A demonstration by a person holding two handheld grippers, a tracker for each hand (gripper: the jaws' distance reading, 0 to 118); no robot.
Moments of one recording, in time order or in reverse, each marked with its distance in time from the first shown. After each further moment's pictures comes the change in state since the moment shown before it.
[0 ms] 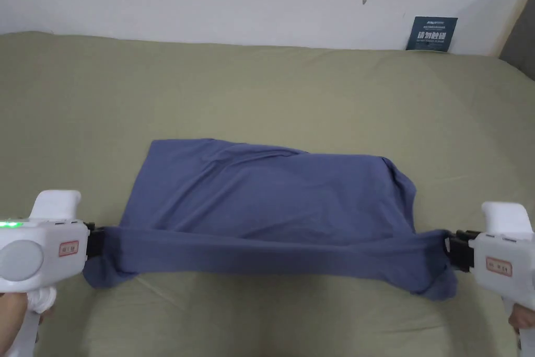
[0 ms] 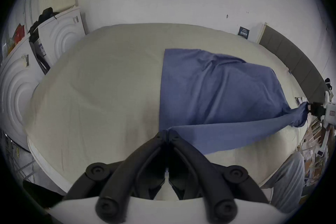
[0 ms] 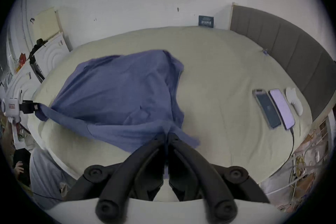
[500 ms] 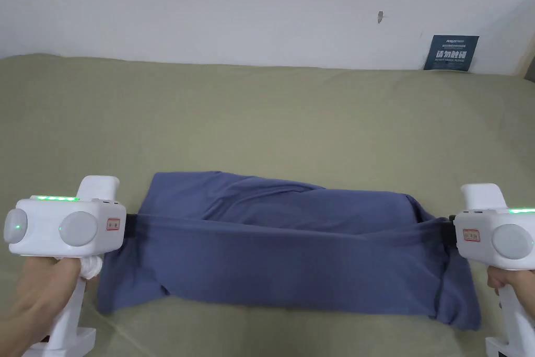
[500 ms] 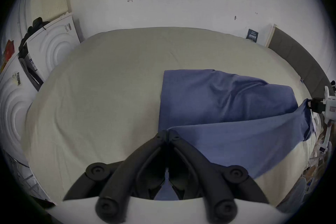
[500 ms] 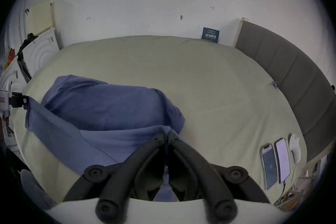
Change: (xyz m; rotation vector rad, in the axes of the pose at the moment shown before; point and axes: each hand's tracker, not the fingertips) left arm 0.012 0.090 -0.113 -0.008 0.041 -0.017; right arm -0.001 0.085 -0.136 -0.061 -0.084 0.071
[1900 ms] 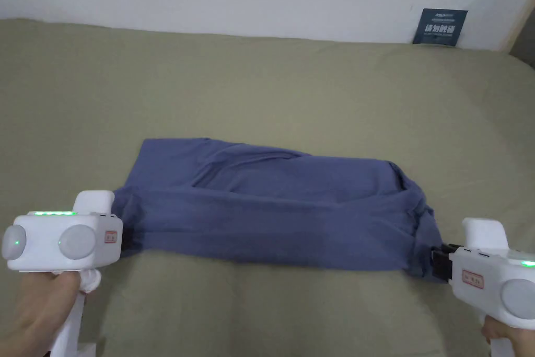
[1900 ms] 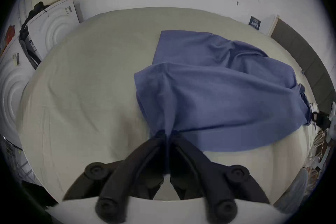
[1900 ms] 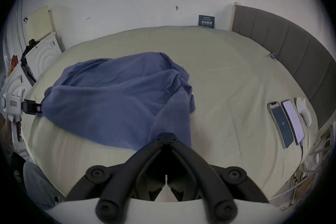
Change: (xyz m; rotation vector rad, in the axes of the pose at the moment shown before) left arm 0.014 -0.078 0.018 -0.091 -0.009 0.066; right arm -0.009 -0.106 0.062 0.011 0.069 -0.104
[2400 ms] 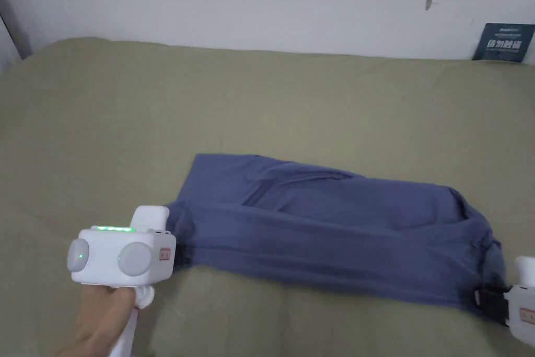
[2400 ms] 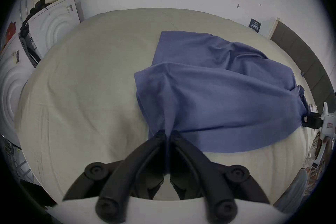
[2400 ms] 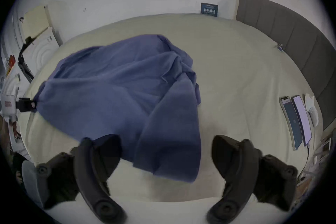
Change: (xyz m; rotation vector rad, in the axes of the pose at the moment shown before) left arm -0.015 0.005 -0.017 -0.011 -0.019 -0.006; right arm 0.008 0.004 -0.049 -0.109 0.036 0.021
